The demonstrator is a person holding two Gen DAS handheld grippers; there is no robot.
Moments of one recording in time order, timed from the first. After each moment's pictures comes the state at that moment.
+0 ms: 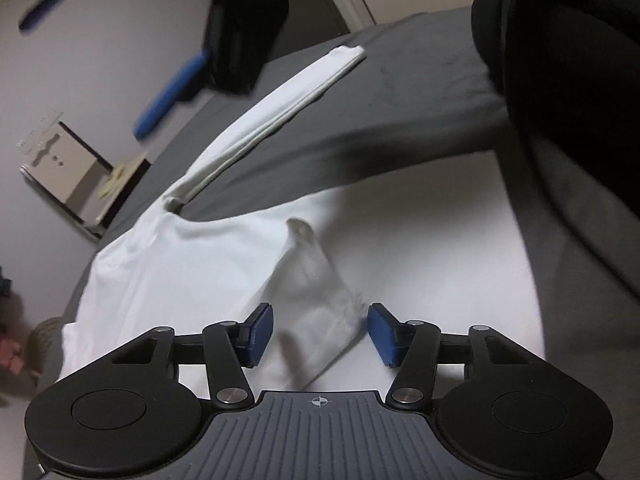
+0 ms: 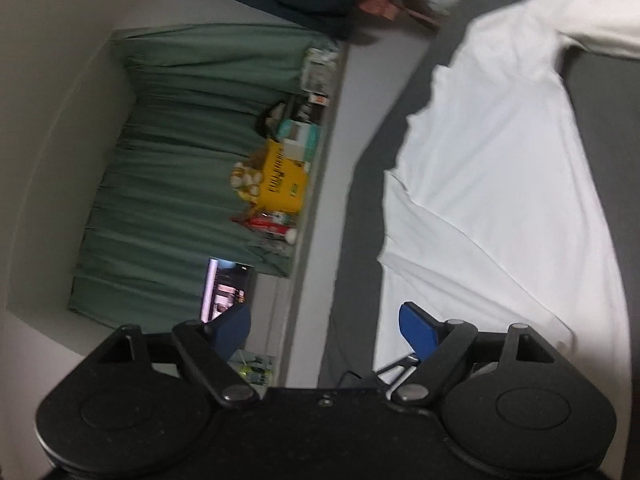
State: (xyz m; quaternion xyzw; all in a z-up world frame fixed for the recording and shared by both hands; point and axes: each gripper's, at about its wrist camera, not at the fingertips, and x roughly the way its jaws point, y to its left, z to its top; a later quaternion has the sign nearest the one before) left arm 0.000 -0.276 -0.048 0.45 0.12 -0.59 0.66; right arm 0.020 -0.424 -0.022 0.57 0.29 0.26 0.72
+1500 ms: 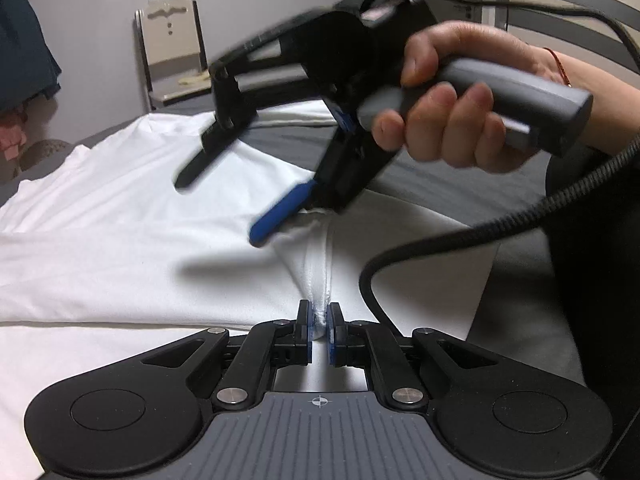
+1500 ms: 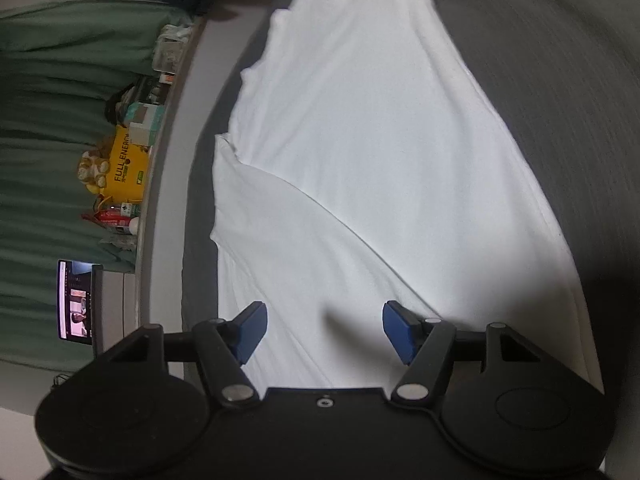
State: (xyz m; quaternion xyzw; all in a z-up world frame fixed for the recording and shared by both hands) left arm 0.005 -0.221 -0.066 0.20 0.27 -0.52 0.79; right arm 0.039 -0.371 -0.084 0.51 0.41 0.10 0.75
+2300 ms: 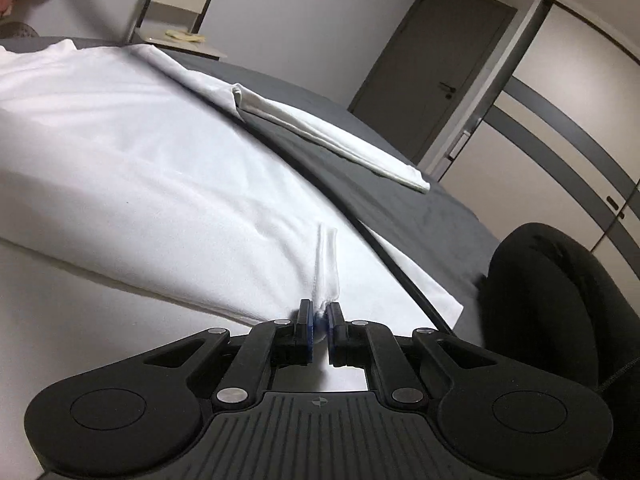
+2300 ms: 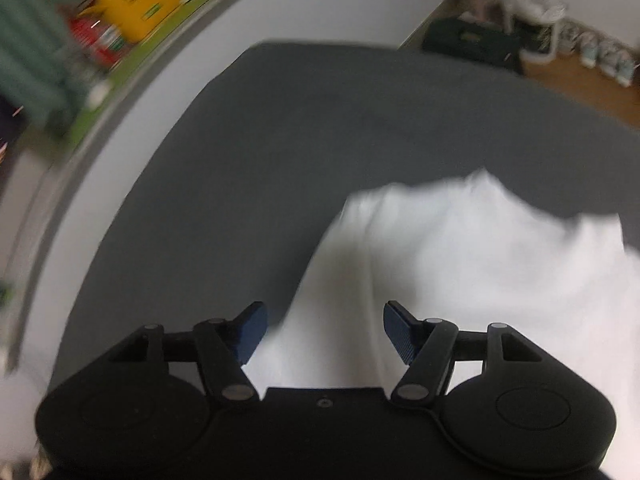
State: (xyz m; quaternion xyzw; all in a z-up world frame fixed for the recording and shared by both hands) left arm 0.077 -0.201 -0.109 -0.02 0.37 -0.60 0.71; right arm 0.425 -0.207 0.045 0.15 0.53 0.15 0.82
